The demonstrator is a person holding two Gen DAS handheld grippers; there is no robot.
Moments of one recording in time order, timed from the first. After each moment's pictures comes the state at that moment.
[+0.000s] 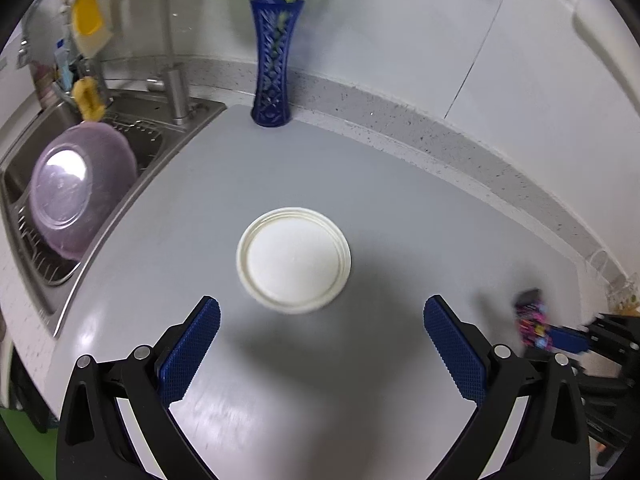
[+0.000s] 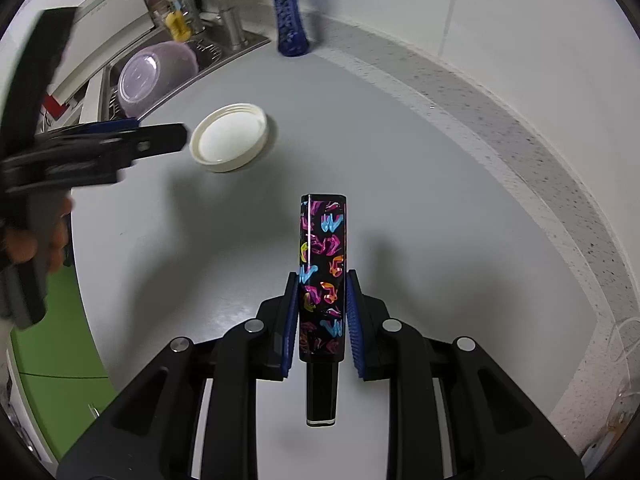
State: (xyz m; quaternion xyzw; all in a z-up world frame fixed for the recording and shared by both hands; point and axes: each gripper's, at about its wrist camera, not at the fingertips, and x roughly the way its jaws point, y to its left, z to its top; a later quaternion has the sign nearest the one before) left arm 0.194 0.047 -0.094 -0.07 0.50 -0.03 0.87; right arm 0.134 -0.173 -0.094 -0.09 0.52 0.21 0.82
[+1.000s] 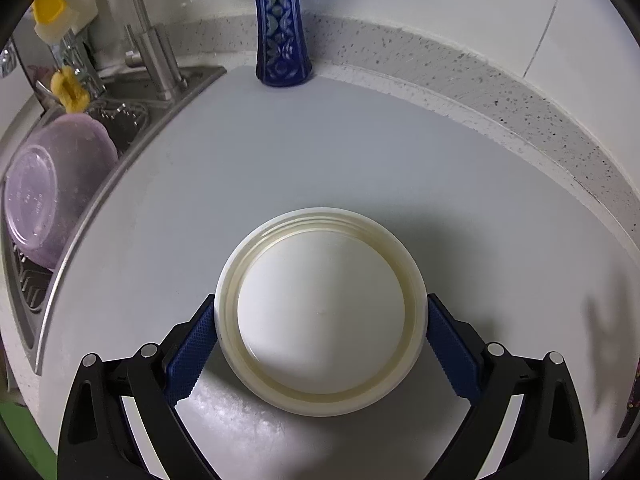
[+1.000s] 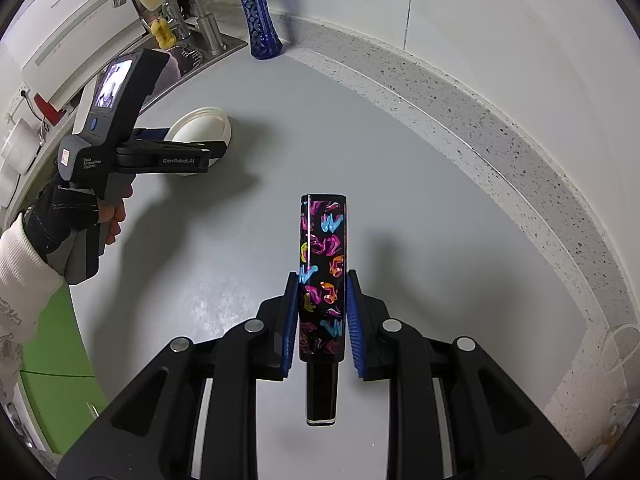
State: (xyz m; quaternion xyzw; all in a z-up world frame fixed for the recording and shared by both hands) left arm 0.253 0.042 -0.160 -0.02 0.53 0.03 0.85; right arm 0.139 -0.193 -0.096 -0.09 0.52 0.21 0.82
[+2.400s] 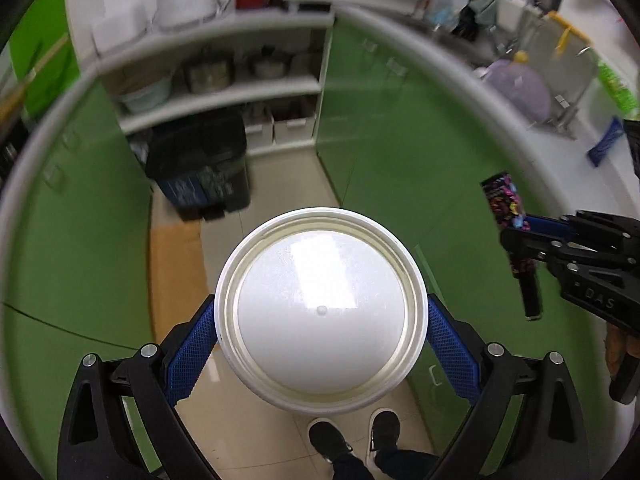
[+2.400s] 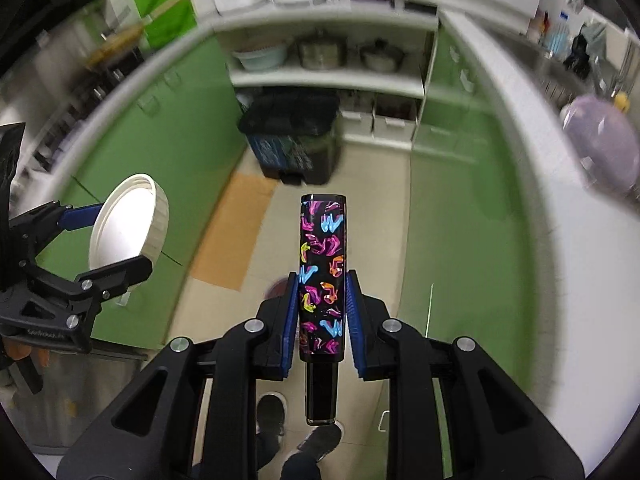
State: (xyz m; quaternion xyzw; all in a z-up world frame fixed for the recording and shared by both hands) left arm -0.320 0.304 -0.203 -0.27 0.43 0.35 0.79; right arm -0.170 0.255 -0.201 -0.31 0.40 0.56 0.66
